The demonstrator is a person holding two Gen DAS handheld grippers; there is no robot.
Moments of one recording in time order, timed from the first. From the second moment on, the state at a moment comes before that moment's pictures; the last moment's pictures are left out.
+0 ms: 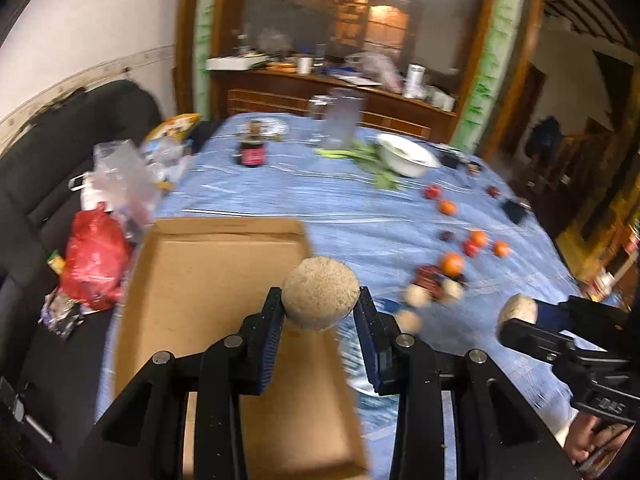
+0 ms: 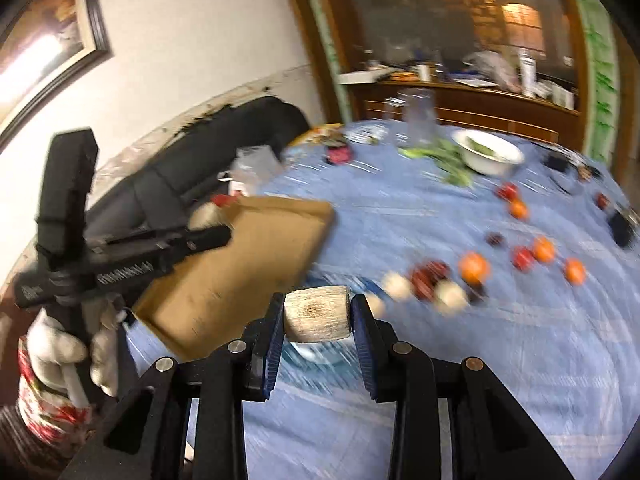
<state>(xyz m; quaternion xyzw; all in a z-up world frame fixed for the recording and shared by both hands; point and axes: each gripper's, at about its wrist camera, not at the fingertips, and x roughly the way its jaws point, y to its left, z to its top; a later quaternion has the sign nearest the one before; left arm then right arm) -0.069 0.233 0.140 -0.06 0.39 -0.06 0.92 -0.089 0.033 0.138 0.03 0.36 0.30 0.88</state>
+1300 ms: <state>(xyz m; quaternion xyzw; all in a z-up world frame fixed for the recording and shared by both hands) 0.043 0.328 0.048 -0.16 0.46 0.04 0.87 0.054 0.179 0.068 -0.08 0.38 0.29 0.88</state>
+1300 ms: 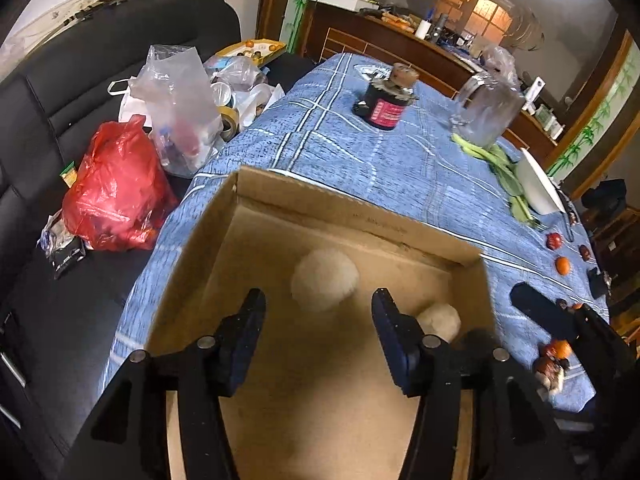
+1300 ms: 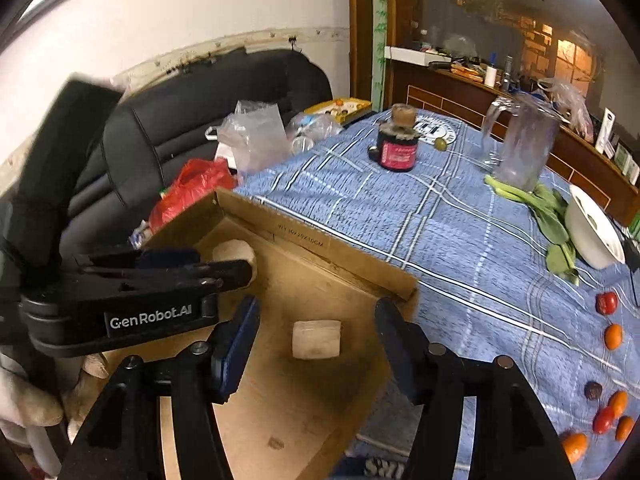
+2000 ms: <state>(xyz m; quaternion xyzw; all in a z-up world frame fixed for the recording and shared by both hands) -0.028 0.258 0.040 -0.08 0.49 0.01 0.87 -0.056 -0.119 0.081 0.08 0.37 0.14 0.91</state>
